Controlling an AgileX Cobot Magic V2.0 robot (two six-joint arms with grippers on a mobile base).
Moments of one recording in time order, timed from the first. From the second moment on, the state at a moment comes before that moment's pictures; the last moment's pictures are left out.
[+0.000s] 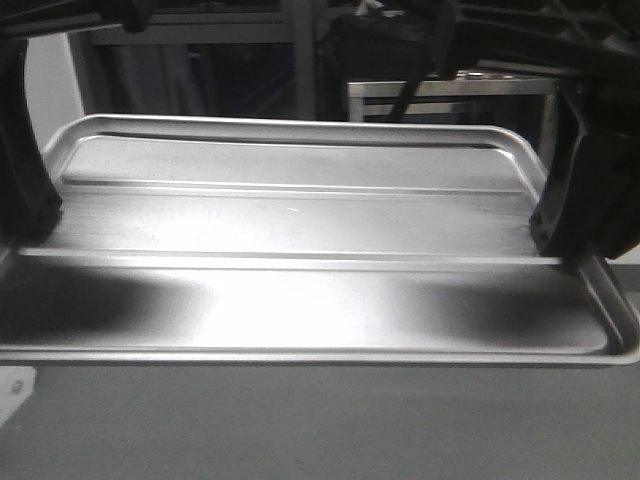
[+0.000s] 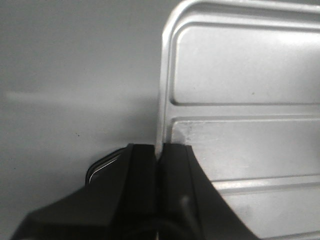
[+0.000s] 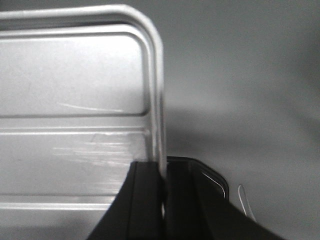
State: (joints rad) left arm -1.04 1.19 -0.95 0.30 1.03 -1.13; right arm 0.87 1.19 -0.88 -0.29 0.92 1.06
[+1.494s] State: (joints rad) left arm -1.04 1.19 -0.95 0.28 0.99 -1.13; right arm 0.87 1.19 -0.88 -0.27 1.00 1.07
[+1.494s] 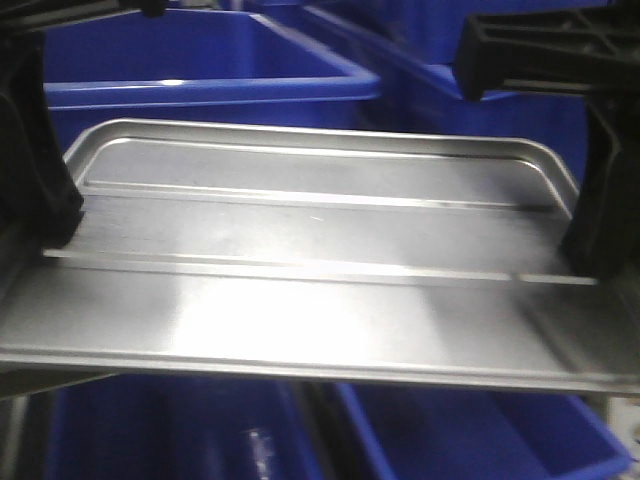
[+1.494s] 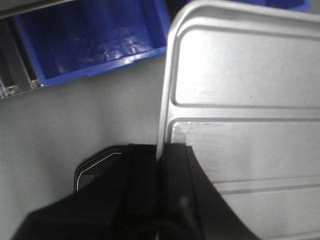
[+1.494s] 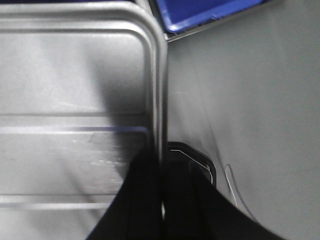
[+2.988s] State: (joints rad) left arm -1.05 1.19 -0.95 0.27 0.98 -1.13; right arm 0.87 1.19 -0.88 -0.26 1.06 1.07
